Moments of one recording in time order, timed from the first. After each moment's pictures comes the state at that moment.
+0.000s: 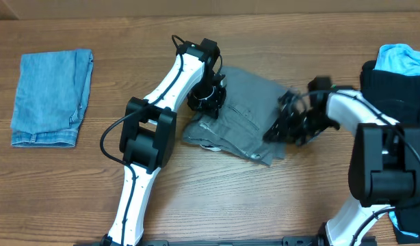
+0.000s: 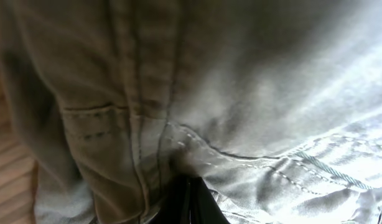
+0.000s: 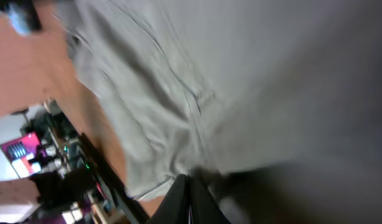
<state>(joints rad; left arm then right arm) -0.42 2.47 2.10 -1.31 0.37 -0.12 0.02 1.94 1.10 -0.91 -0.82 -0.13</state>
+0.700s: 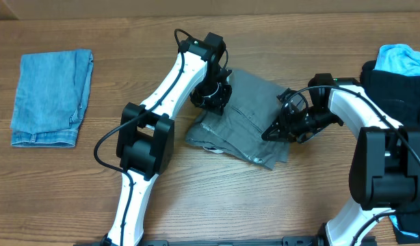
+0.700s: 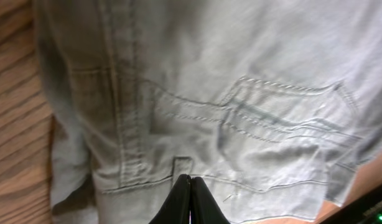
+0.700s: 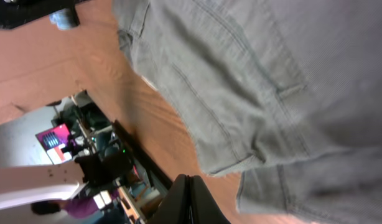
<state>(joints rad) -0.45 2.38 2.10 -1.33 0.37 -0.10 0.01 1.91 1.24 -1.16 -0.89 -0.17</state>
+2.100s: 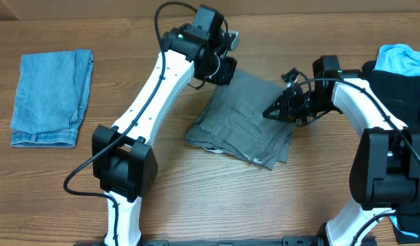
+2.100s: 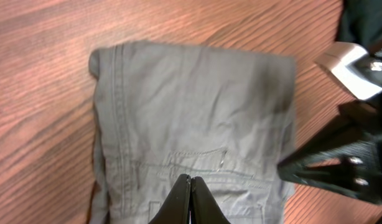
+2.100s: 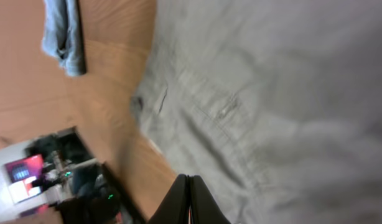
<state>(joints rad) -0.44 2.13 2.05 -1.04 0.35 -0.13 0.00 1.91 1.33 -0.93 -0.85 -0.03</state>
